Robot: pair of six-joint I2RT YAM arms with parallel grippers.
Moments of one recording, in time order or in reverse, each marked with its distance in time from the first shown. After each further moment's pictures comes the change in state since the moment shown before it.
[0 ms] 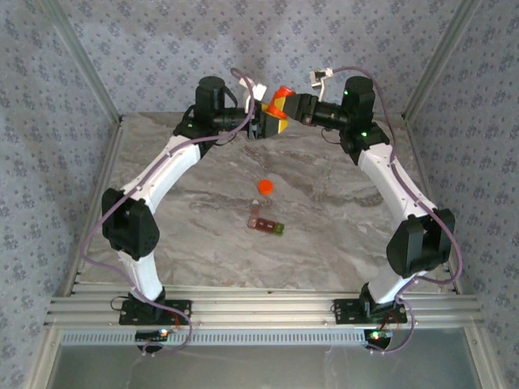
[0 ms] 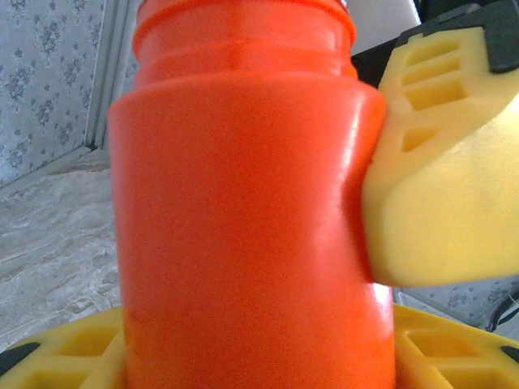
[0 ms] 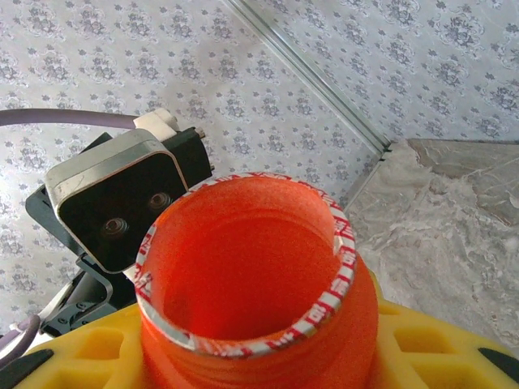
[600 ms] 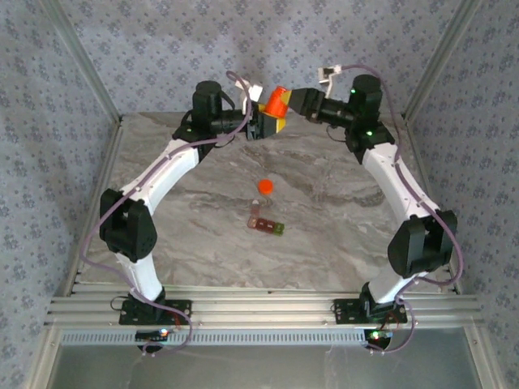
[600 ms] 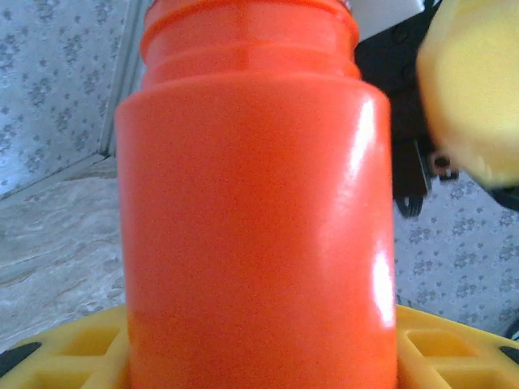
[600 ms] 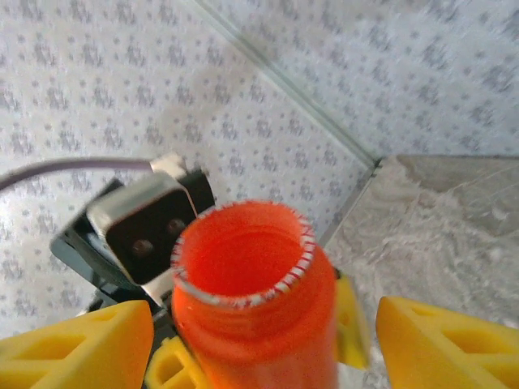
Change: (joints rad) left arm 0.024 -0.027 -0.091 0.116 -0.034 -0.052; right arm -0.070 -0.018 -0.009 0.035 0.007 0.062
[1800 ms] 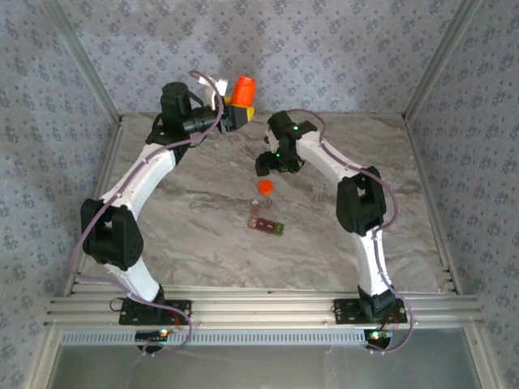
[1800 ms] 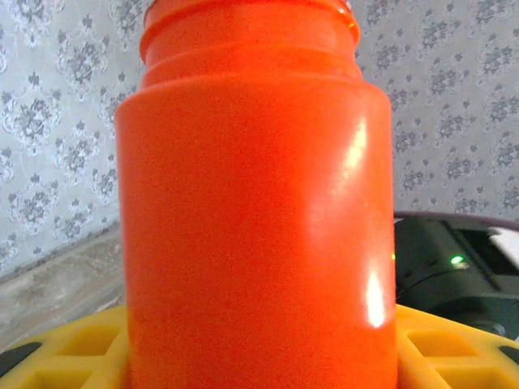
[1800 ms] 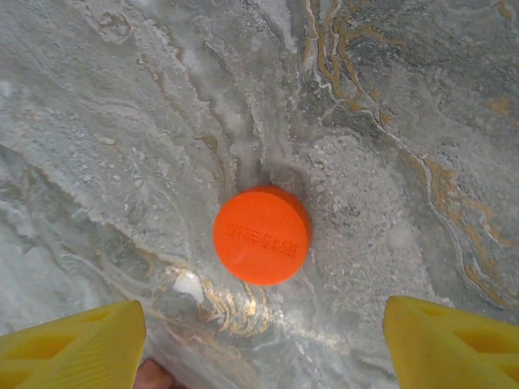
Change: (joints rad) left arm 0.146 -0.120 -0.142 0.063 -0.104 0.051; right arm 0.314 0.594 0.447 -1.080 0.725 -0.592
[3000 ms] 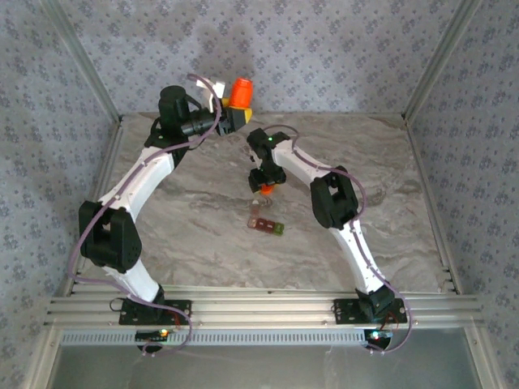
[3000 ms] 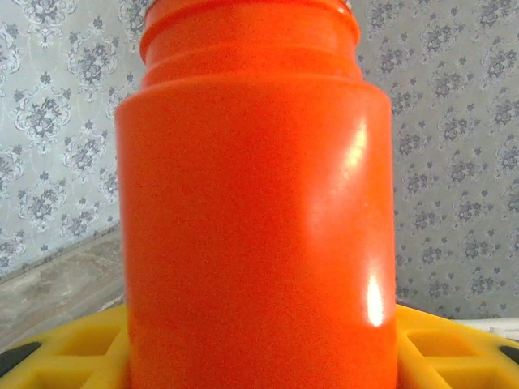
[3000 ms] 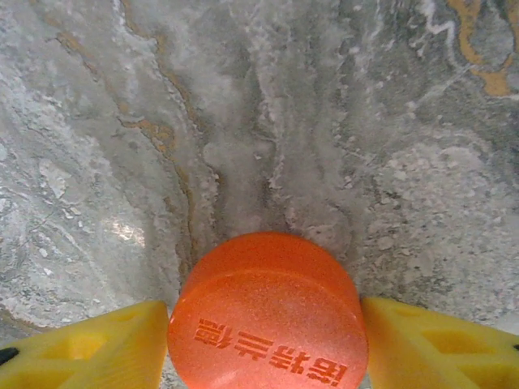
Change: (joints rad) left arm 0.010 -0.017 -0.050 0.041 -0.009 -0.015; right arm 0.080 0.257 0.189 -0.116 0.112 -0.036
